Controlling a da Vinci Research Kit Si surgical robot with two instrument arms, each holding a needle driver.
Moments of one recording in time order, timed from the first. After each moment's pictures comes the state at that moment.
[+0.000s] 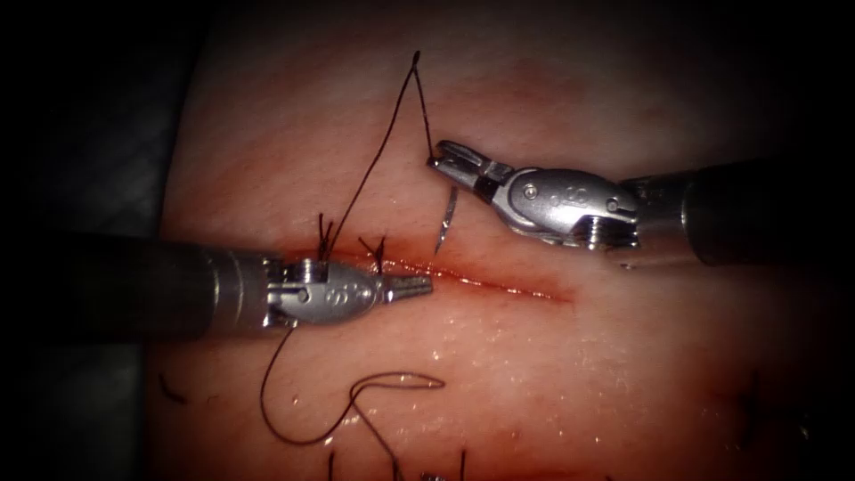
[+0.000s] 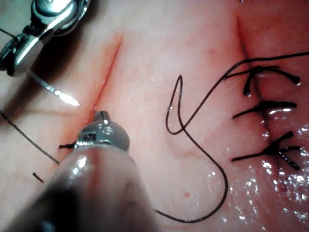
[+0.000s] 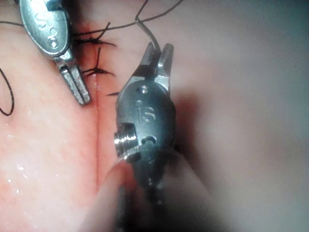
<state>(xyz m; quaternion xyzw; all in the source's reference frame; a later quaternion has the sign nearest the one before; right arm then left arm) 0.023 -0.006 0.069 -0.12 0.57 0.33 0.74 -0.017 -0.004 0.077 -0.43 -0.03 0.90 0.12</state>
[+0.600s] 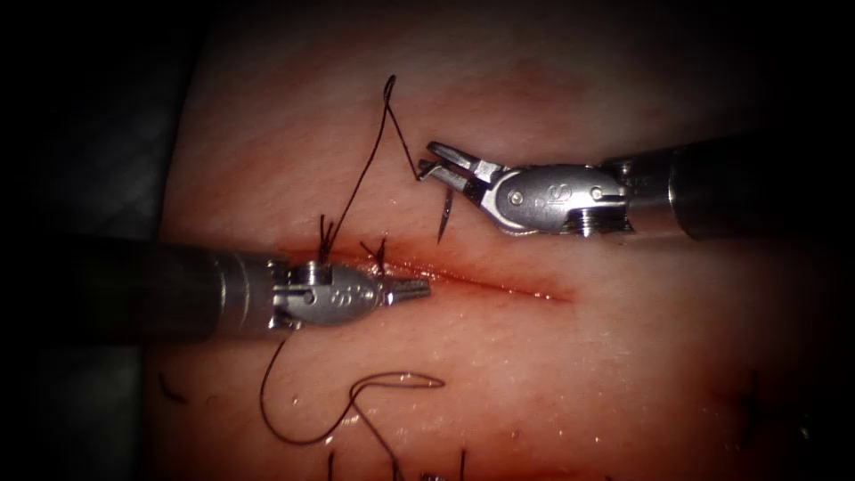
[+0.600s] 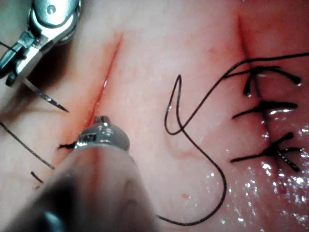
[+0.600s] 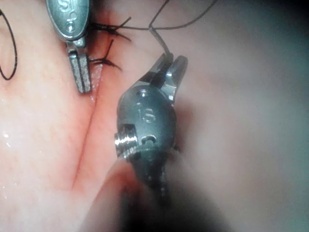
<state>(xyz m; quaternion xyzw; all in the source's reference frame) 0.024 -0.007 0.070 -0.17 0.56 0.25 0.77 -0.017 -0.005 0.078 -0.41 -0.03 0.90 0.12</state>
